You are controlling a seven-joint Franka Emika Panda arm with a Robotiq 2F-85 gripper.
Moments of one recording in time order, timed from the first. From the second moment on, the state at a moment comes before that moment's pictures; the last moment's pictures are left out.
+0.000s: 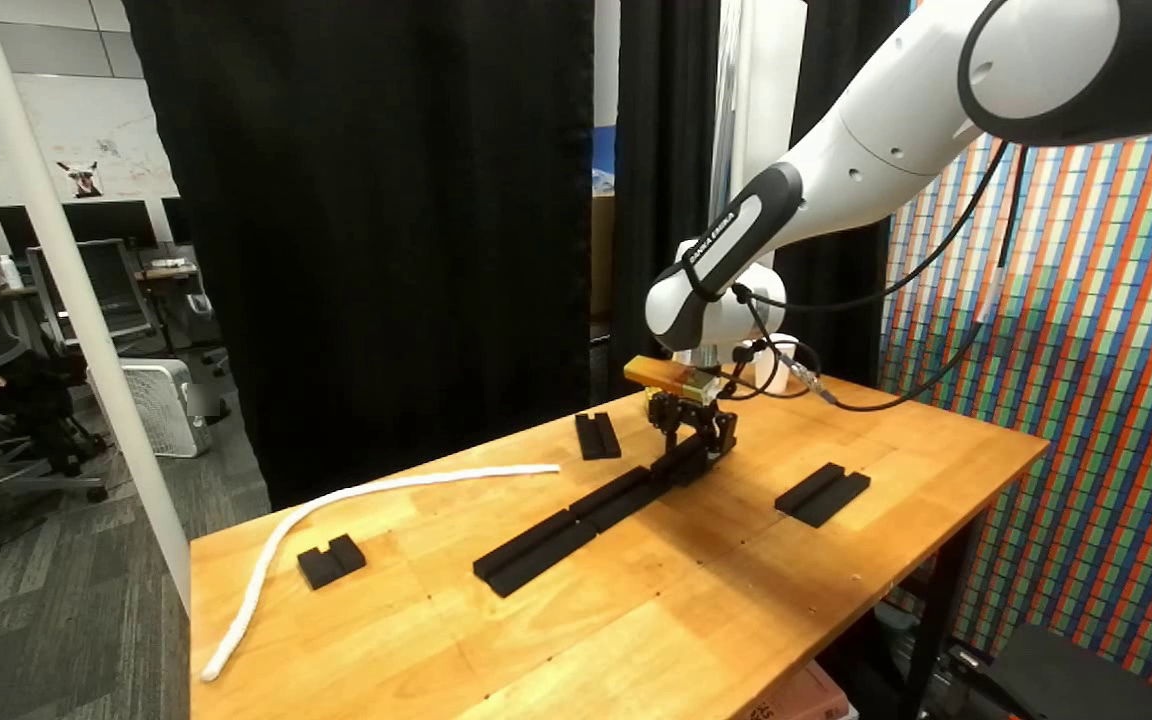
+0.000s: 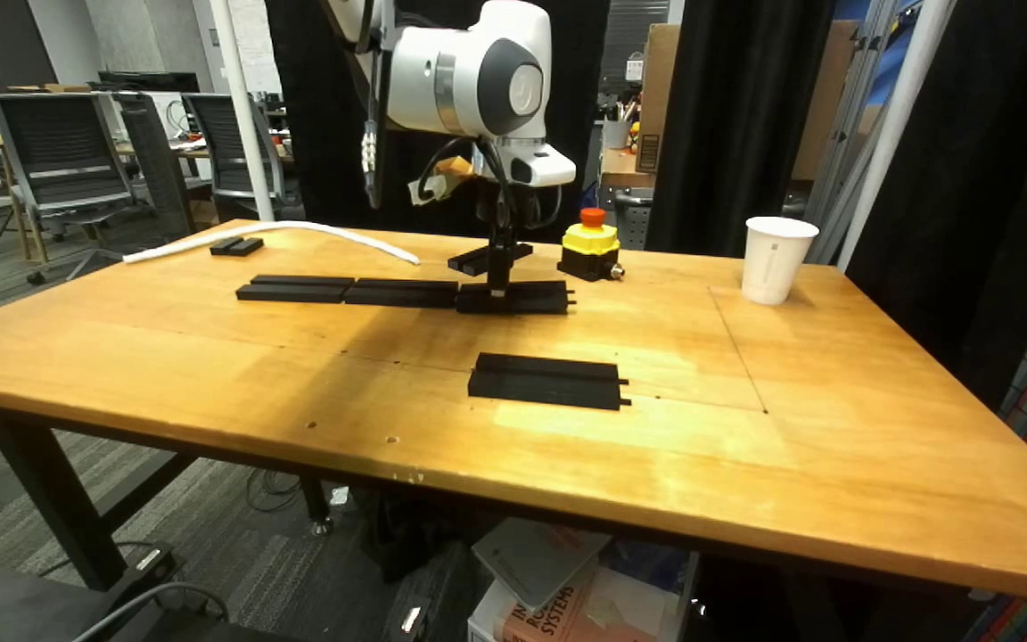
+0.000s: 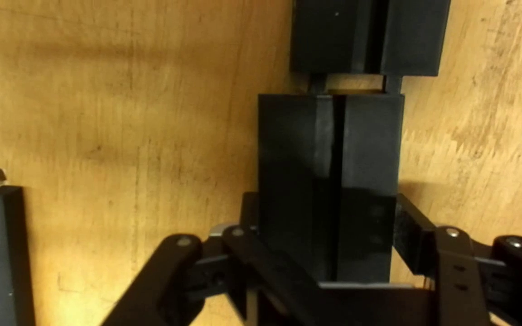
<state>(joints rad) 0.00 0.44 -0.11 -1.95 0.13 2.38 1.18</state>
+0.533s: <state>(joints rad) 0.00 0.44 -0.11 -1.94 0.16 2.38 1.15</state>
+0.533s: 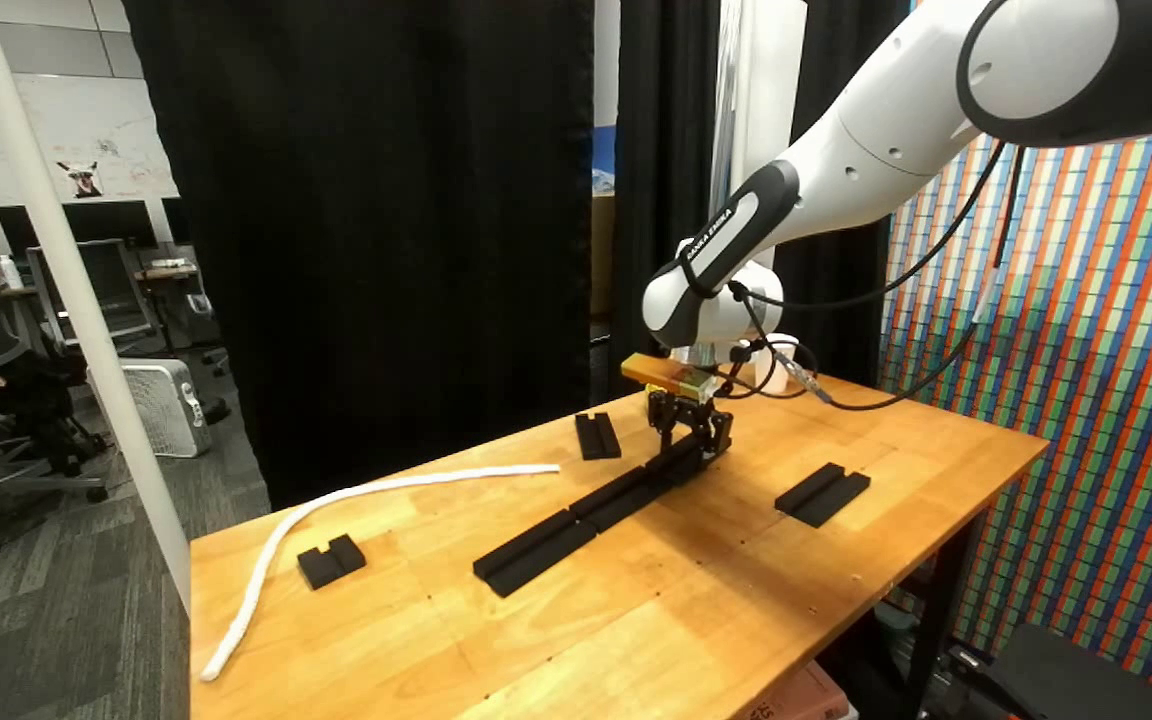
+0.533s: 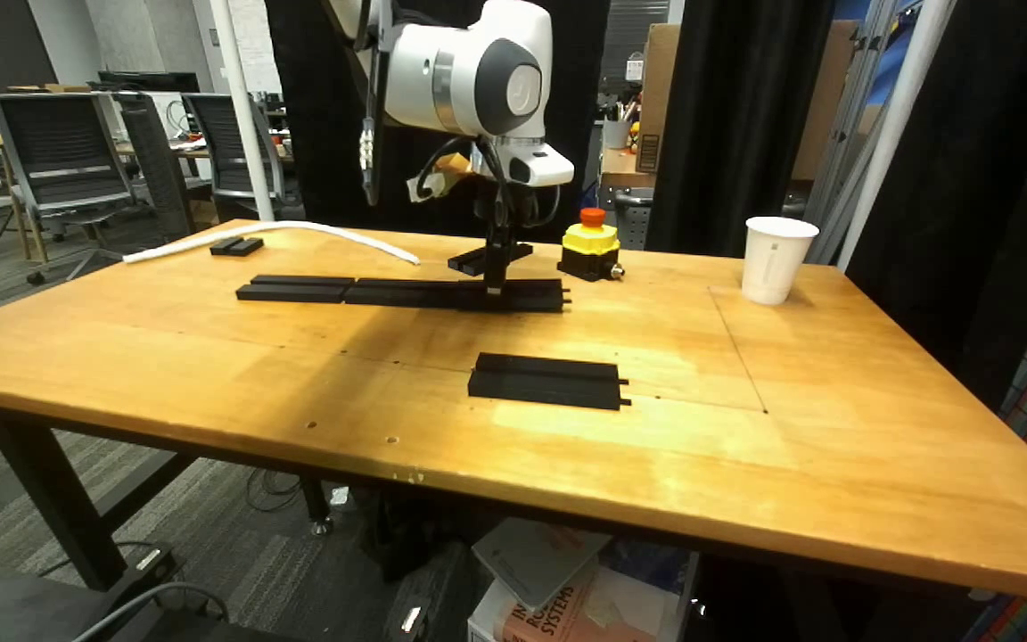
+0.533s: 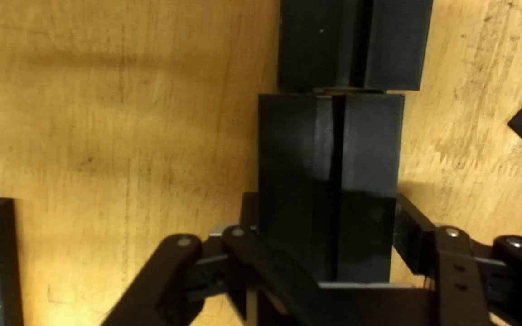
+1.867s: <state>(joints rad) 0.00 0.46 -0.09 -1.92 0.23 2.38 1.15</state>
